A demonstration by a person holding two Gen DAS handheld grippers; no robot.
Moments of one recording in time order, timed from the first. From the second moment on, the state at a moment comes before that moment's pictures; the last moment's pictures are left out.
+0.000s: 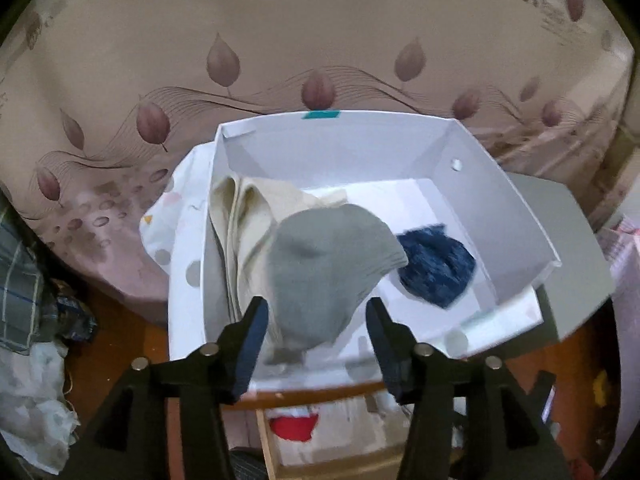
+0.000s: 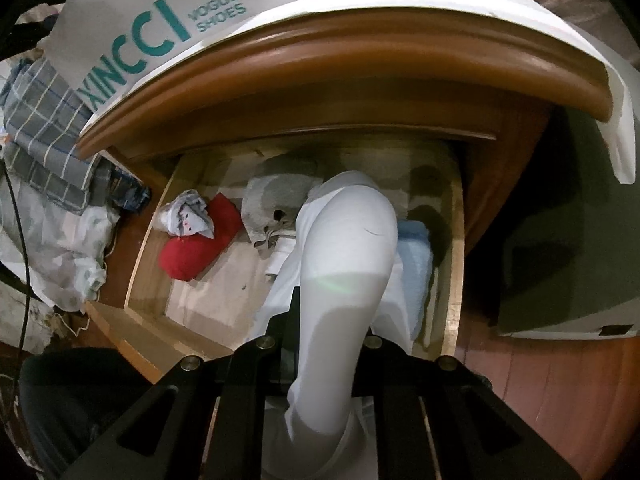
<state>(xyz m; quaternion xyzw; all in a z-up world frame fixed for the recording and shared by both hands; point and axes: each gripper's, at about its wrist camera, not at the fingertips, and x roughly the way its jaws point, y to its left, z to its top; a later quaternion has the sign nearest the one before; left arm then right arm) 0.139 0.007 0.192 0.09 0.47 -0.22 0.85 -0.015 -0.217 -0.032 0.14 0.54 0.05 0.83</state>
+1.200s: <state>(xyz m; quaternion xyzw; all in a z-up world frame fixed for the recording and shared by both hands) 0.063 0.193 0.034 -0.06 0.51 0.05 0.86 -0.022 -0.218 0.254 0.09 0.38 0.05 0.92</state>
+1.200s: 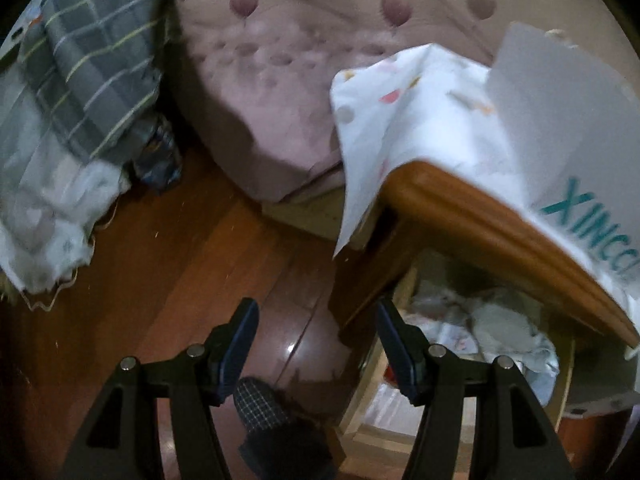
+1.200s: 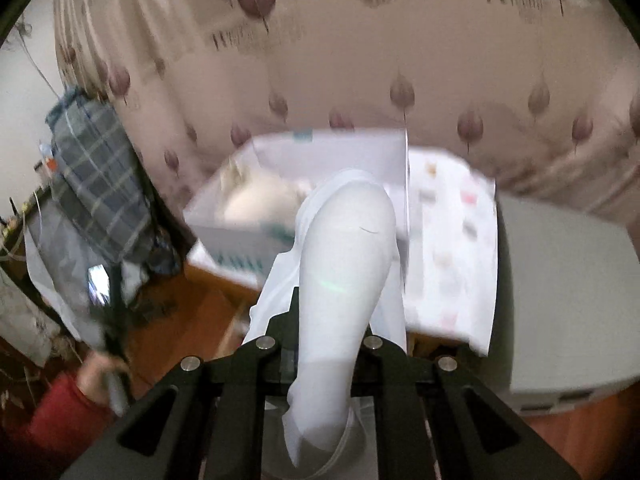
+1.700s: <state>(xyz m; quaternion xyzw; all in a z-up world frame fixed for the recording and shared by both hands) 0.058 0.185 0.011 -0.01 0.47 0.11 0.87 0.172 -0.206 0.188 0.05 0.46 -0.02 0.89</state>
